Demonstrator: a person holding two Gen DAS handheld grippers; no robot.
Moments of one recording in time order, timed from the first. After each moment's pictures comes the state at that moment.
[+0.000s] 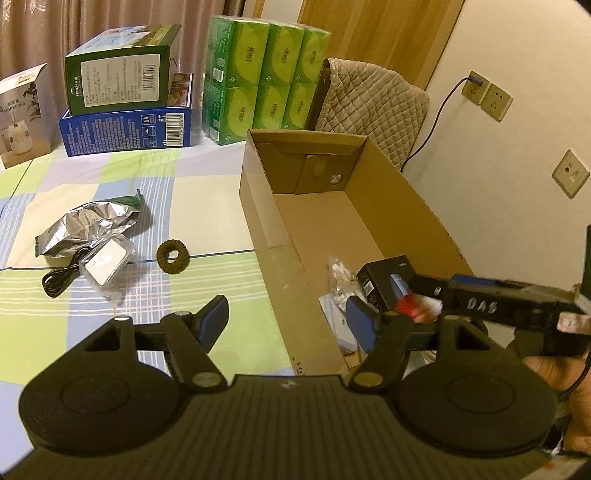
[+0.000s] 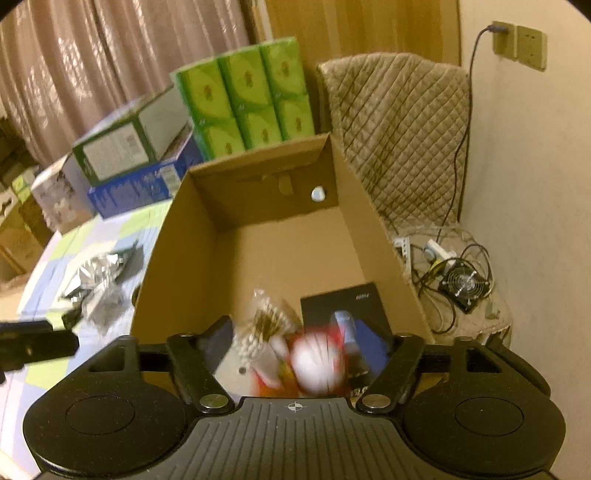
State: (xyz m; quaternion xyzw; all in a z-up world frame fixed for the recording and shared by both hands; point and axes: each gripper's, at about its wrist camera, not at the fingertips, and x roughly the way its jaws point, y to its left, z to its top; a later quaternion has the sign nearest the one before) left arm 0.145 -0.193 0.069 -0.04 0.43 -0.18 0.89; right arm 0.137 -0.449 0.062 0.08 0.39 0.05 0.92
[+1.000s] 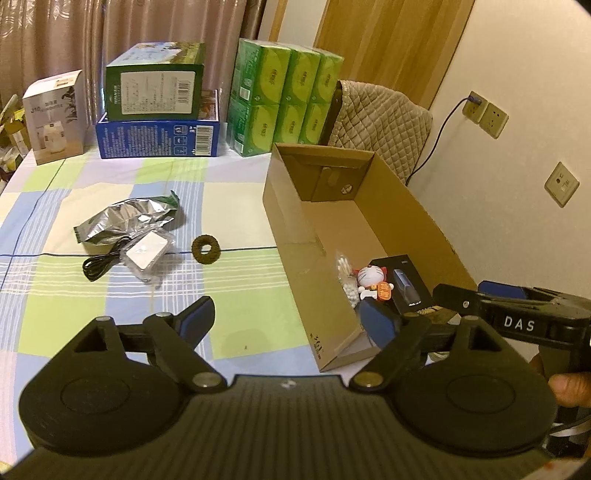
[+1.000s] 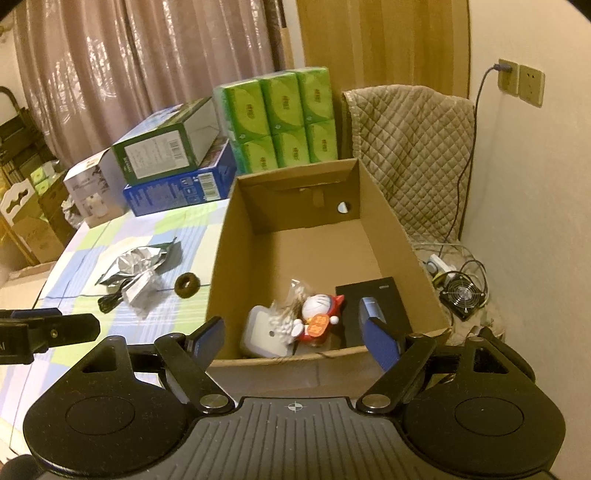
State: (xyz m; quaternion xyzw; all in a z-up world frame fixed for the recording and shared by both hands) left arm 0.093 -0.146 0.097 -0.05 0.40 -0.16 0.90; right arm 0.068 -0.395 0.104 0.05 0.37 0.06 0.92
